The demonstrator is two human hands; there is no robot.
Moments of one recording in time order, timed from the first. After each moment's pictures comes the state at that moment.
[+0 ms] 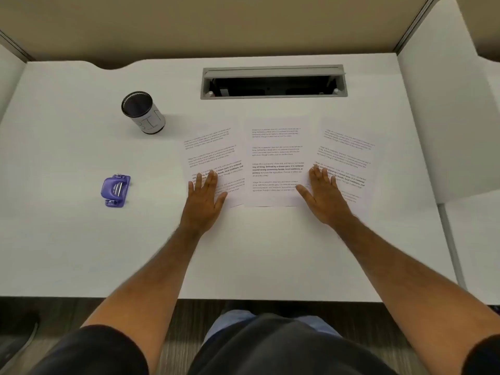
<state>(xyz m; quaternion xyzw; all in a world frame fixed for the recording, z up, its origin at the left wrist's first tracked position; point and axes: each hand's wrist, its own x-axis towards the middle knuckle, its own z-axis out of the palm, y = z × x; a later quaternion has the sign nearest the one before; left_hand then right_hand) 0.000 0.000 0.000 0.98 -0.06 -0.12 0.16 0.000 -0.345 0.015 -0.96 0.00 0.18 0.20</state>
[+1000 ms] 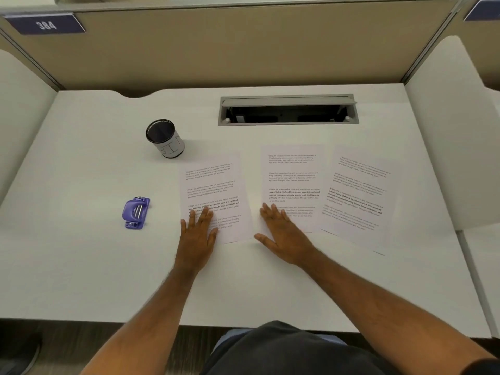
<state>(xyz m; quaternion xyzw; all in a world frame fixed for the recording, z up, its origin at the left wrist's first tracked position) -0.029 0.056 0.000 0.98 -0.01 -0.11 0.16 -0.016 -0.219 0.016 -0.94 -0.20 0.18 0.22</state>
